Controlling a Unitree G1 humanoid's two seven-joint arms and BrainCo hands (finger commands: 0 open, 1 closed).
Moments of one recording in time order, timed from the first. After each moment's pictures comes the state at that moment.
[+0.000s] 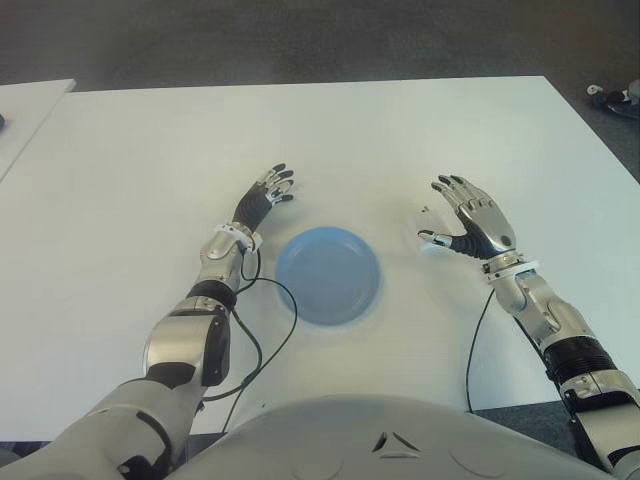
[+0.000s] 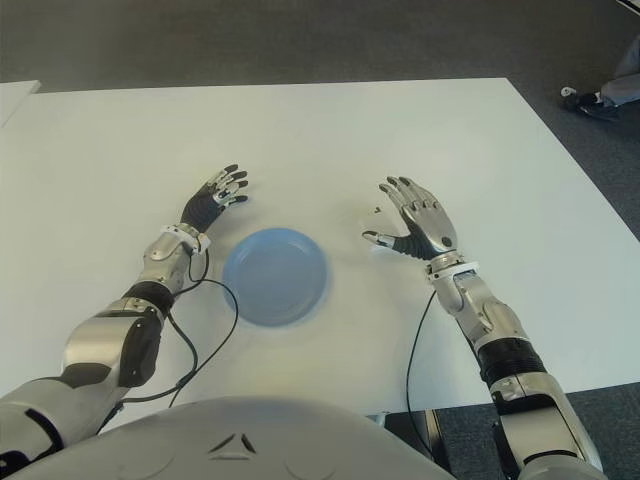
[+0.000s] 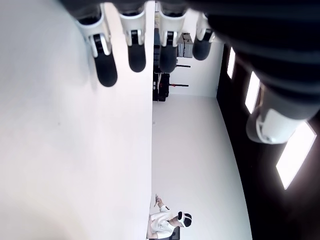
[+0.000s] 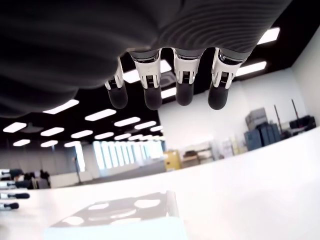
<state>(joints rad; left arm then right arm) -0.53 0.14 0.16 1.21 -0.12 -0.52 -0.49 -0.12 -0.64 0.22 0.43 -0.80 -0.47 -0.42</state>
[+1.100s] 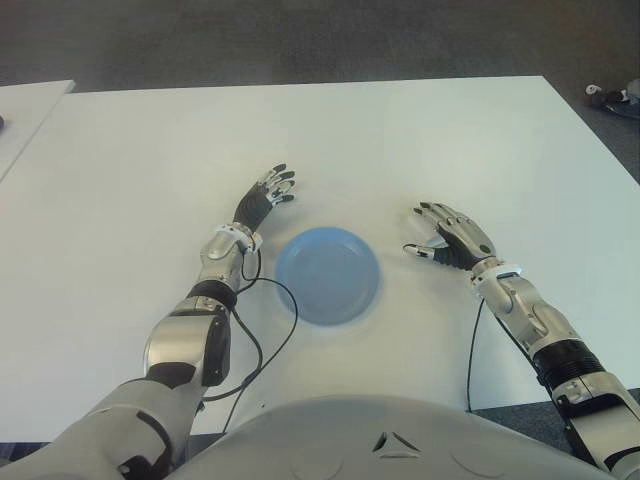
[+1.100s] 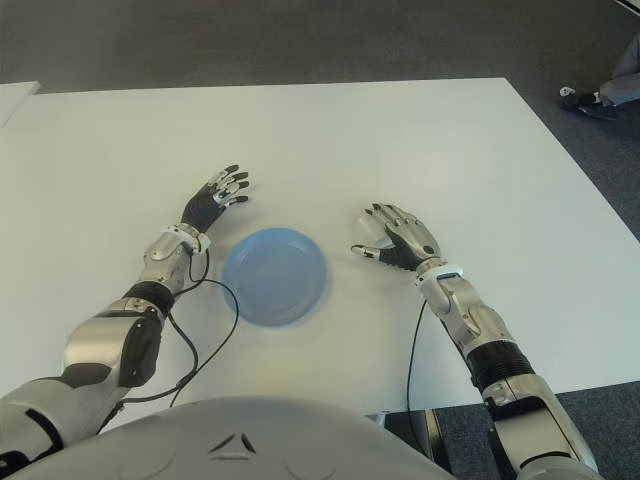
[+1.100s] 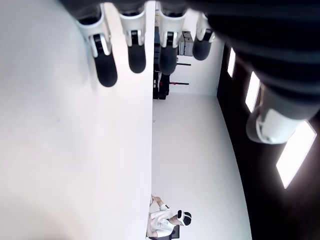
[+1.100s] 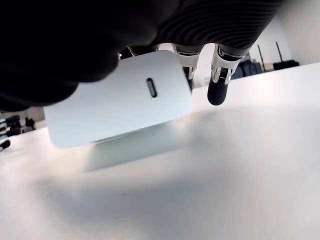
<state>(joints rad) -0.53 0.14 0.16 1.21 -0.13 -0.51 -0.50 -0.12 -0.61 0.31 0.41 -0.78 -0.30 -0.19</state>
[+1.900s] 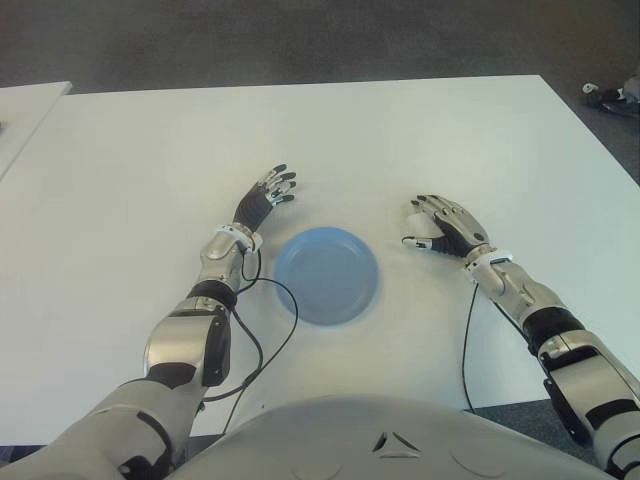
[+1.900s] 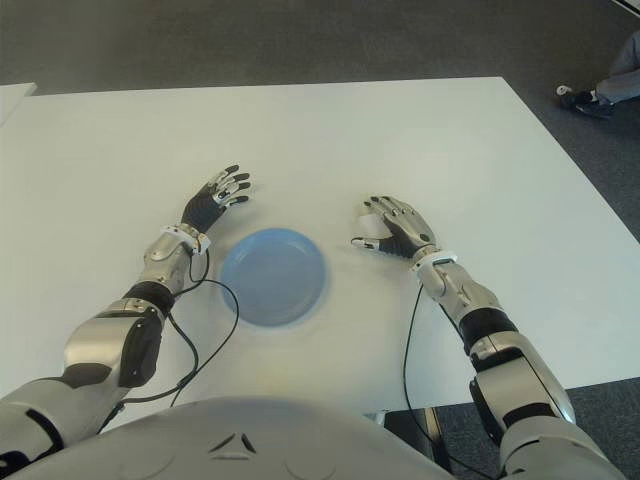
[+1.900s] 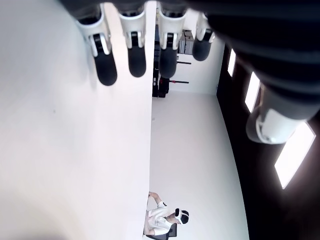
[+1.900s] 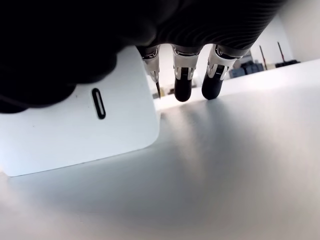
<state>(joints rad) -0.53 0.14 0.17 1.20 -0.14 -0.51 -0.52 -0.39 -0.57 0.41 0.92 -0.78 -0.50 -0.38</state>
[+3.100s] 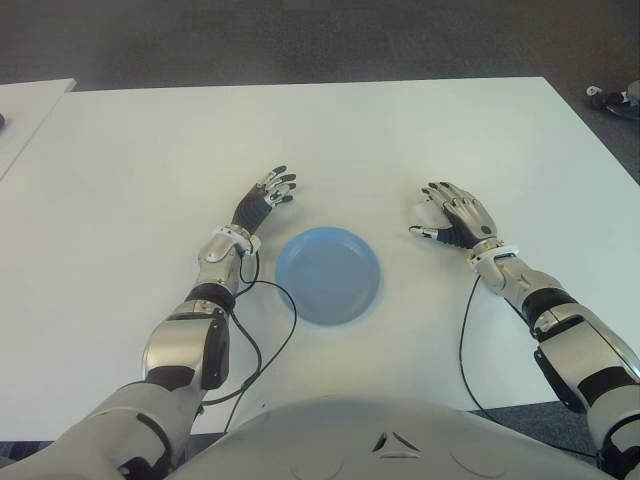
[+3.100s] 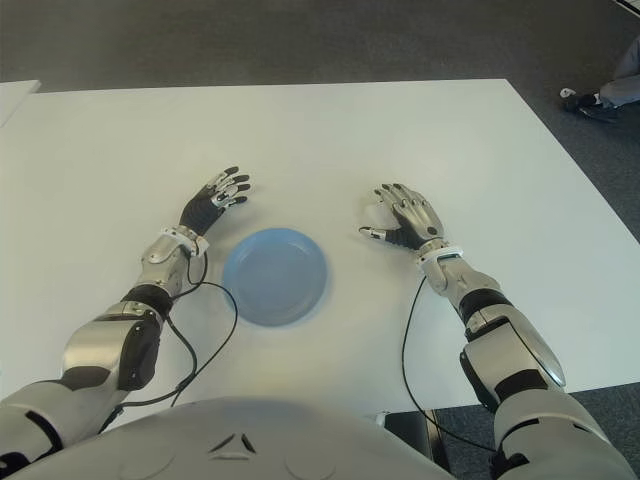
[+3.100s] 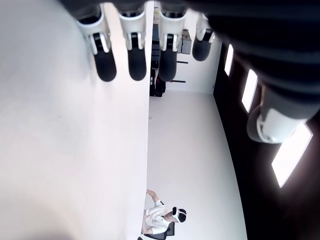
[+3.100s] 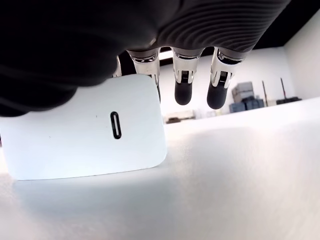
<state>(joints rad) -0.51 0.15 0.17 1.19 -0.12 -0.54 -0.53 -0.53 -0.57 0.58 1.17 -0.82 -0.52 -0.69</state>
